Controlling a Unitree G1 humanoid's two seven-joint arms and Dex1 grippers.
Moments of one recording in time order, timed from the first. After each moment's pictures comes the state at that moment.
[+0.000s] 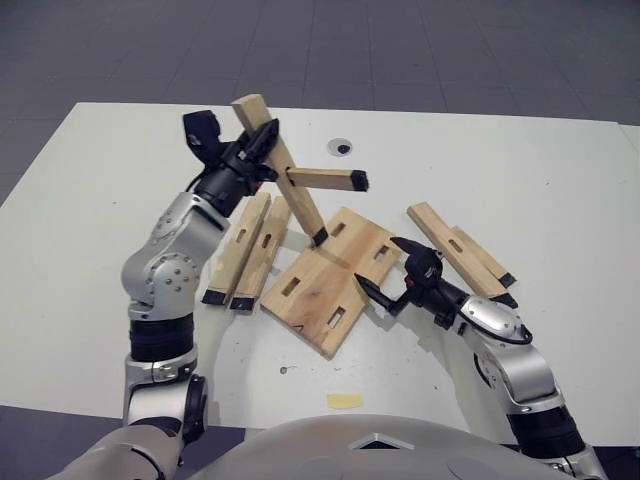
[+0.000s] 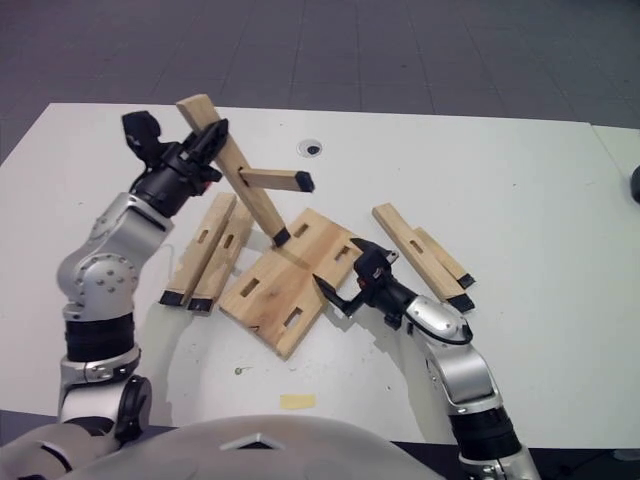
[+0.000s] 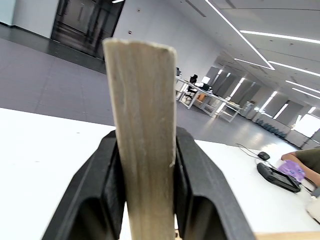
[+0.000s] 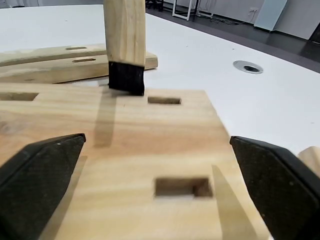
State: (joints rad) left arm -0.35 0.21 0.07 -0.24 -0.80 0.59 -0.12; right arm 0.14 -0.40 0.15 -0.31 0.18 0.25 0.53
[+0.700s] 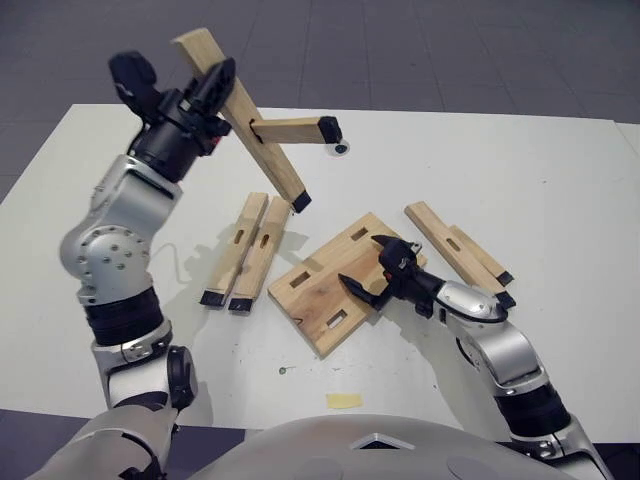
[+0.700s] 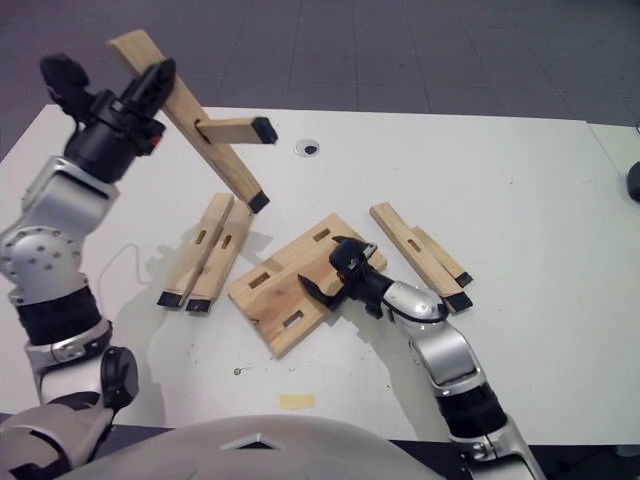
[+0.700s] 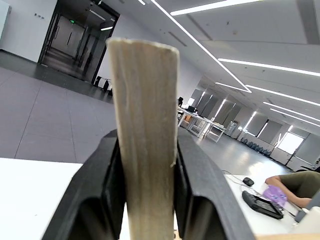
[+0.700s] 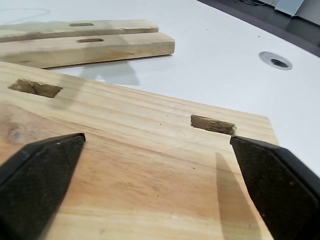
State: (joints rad) left arm -0.47 0.37 0.37 -0.31 -1.05 0.75 -0.15; right arm -0.04 -0.41 0.30 -0.29 0.07 0.44 0.50
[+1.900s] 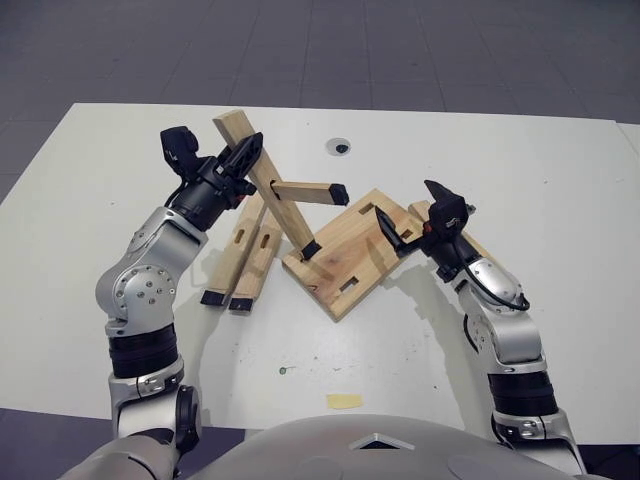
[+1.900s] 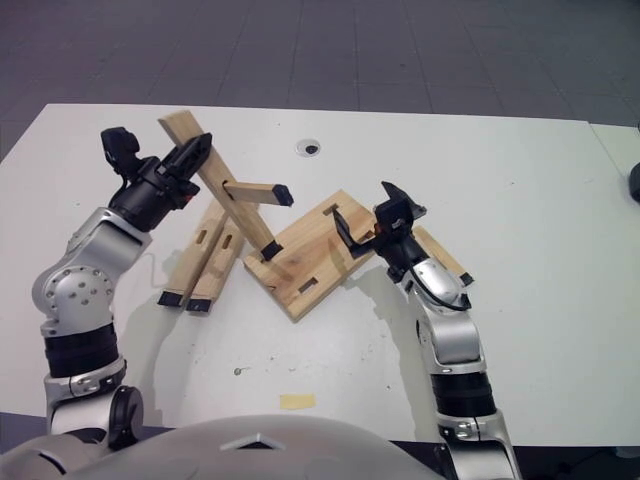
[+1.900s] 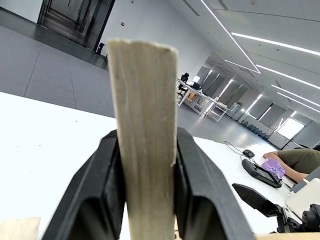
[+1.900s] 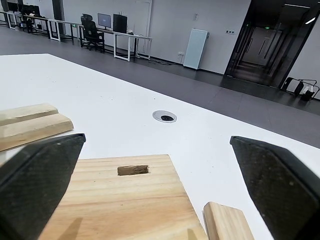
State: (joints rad) left arm -0.28 0.27 0.23 -0.26 -0.88 0.66 -0.23; right arm -0.04 -0.27 0.06 -0.21 0.14 0.18 0.37
